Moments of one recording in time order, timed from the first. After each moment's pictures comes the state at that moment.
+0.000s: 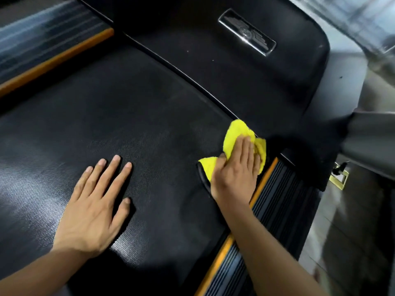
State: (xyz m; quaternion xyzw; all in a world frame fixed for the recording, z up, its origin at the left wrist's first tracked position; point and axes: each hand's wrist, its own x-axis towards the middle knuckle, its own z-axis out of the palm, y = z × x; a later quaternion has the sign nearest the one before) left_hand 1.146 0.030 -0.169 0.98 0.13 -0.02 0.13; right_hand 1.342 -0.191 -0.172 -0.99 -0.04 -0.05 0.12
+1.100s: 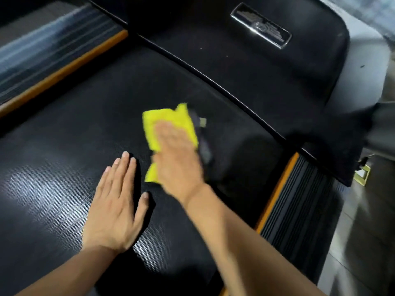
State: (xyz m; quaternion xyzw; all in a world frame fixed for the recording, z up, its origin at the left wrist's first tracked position) left_hand 1.144 0.032 -0.180 0.97 0.16 0.02 0.15; right_hand 1.298 -0.062 -0.162 -0.91 -0.36 0.05 0.18
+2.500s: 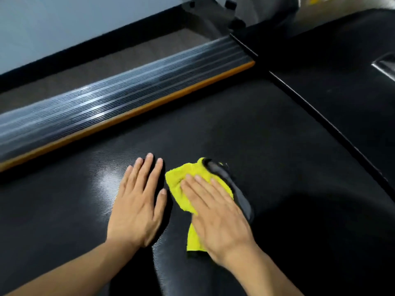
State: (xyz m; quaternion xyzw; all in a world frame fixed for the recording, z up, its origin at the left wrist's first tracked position) left_hand 1.070 0.124 -0.178 0.93 0.35 0.05 0.12; right_hand 1.215 -0.020 -0.175 -0.76 -0.63 0.09 0.11
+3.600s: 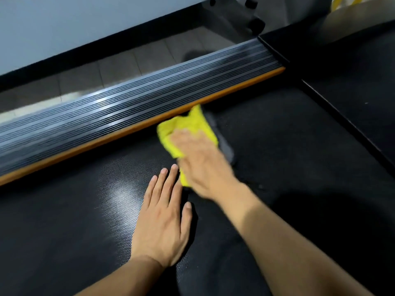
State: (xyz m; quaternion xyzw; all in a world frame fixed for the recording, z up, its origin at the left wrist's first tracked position) left_hand 1.072 0.126 -0.176 0.92 0.35 0.04 0.15; right_hand 1.253 0.137 -0.180 -0.73 -0.64 0.11 0.19
